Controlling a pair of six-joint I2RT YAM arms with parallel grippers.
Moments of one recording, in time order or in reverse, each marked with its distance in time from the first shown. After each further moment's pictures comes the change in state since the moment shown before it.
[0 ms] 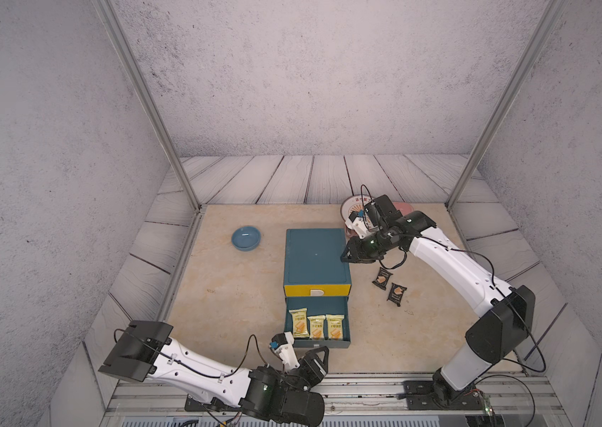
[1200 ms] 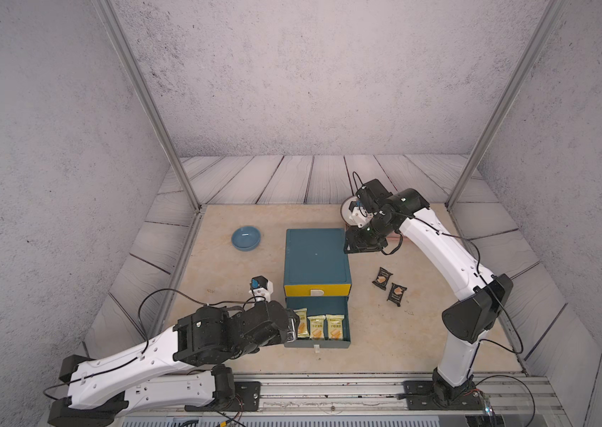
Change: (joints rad) left arm 0.578 -0.261 0.590 -0.929 0.618 0.841; right arm 0.013 0.189 0.468 -0.380 0.182 -0.021
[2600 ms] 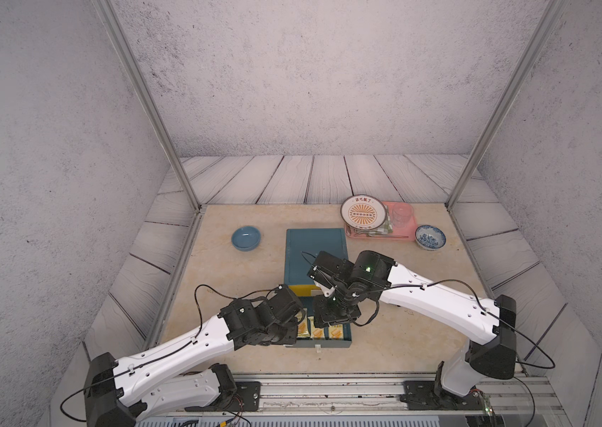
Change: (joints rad) left arm 0.235 0.164 -0.222 0.217 0.276 0.329; right arm 0.563 -0.200 -0.422 0.130 0.023 0.526
